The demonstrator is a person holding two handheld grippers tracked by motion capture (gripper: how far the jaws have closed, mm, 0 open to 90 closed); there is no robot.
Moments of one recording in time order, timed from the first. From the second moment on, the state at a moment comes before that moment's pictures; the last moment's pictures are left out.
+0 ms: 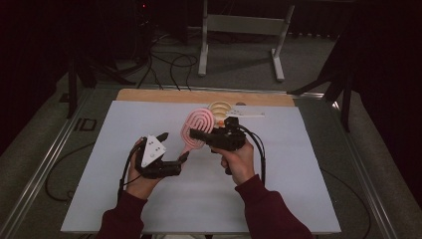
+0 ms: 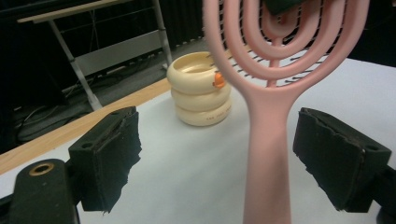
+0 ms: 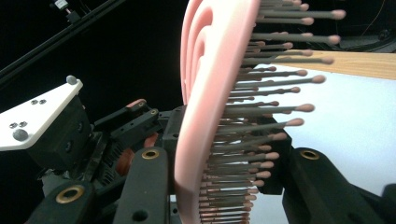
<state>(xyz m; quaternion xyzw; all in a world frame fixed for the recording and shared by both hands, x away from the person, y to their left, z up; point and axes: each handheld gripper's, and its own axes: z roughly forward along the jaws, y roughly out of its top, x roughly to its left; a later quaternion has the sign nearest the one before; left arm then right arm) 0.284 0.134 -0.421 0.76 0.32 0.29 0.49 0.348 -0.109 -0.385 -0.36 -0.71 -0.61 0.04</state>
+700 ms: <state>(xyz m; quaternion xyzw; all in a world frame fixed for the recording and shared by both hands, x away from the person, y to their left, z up) 0.285 0.156 -0.420 0.75 0.36 0.27 0.49 0.357 -0.120 -0.382 -0.37 -0.70 -0.60 0.02</state>
